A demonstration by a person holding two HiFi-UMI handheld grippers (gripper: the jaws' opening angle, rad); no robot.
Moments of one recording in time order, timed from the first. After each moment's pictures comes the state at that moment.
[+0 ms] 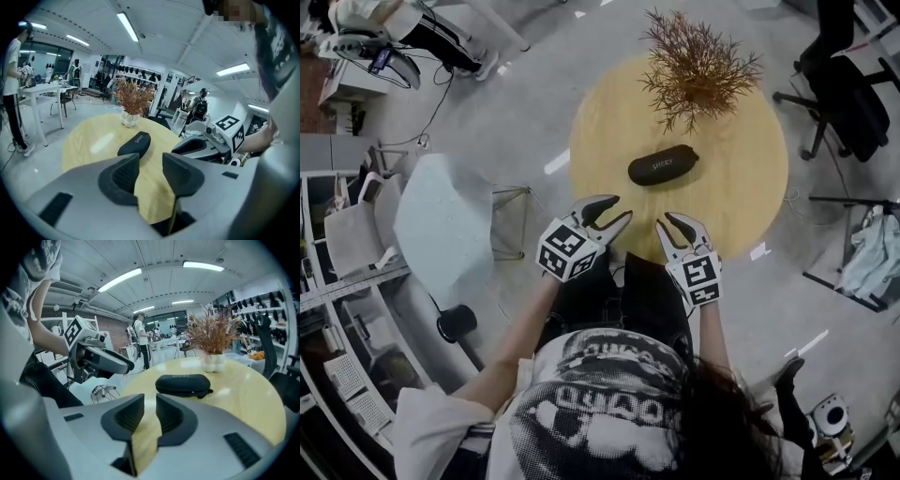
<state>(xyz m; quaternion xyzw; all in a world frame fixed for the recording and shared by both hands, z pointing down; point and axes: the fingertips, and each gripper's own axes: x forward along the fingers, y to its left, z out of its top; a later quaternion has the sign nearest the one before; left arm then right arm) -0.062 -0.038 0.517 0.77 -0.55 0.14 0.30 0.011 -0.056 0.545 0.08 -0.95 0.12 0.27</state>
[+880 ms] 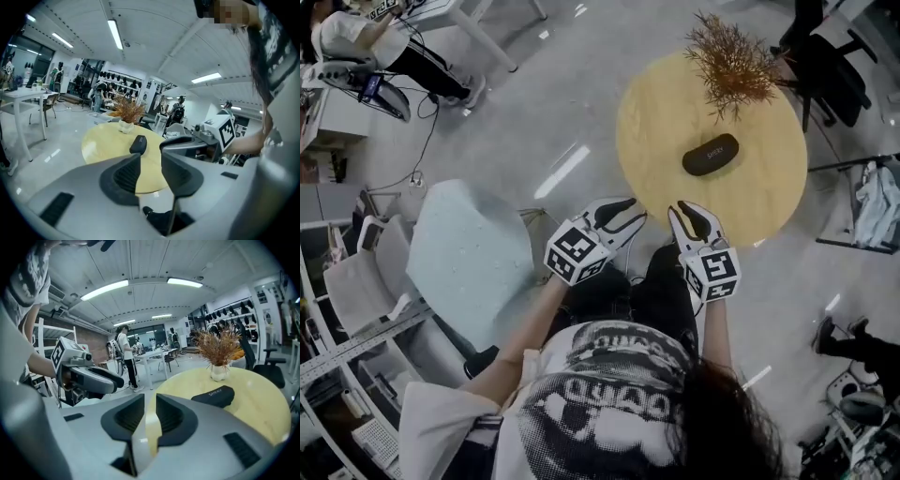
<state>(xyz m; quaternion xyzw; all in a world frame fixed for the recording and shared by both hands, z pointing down) -0.162 0.043 0.481 0.86 -0.44 0.11 0.24 -0.104 0.010 0.496 0.23 -0.94 0.15 0.20</state>
